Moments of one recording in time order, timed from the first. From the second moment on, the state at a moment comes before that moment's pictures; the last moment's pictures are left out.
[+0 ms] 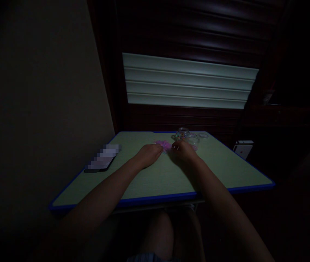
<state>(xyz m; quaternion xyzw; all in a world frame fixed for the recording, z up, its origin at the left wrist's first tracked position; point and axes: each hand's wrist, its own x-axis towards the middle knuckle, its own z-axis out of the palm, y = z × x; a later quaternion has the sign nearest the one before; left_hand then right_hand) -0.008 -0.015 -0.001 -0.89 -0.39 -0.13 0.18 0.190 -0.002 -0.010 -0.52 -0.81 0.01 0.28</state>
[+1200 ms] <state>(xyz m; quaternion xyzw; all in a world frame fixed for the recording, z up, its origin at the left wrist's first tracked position) -0.009 -0.015 -0.003 -0.90 -0.38 -0.13 0.19 0.198 0.000 -0.016 -0.57 -0.80 -0.03 0.17</state>
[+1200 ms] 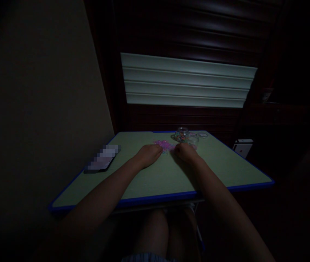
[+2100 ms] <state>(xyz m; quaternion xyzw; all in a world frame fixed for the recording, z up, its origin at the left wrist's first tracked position) -0.009 -0.014 -0.003 -0.90 -0.38 -0.12 0.19 0.194 -0.001 -0.016 -0.59 -0.79 -0.03 0.17</state>
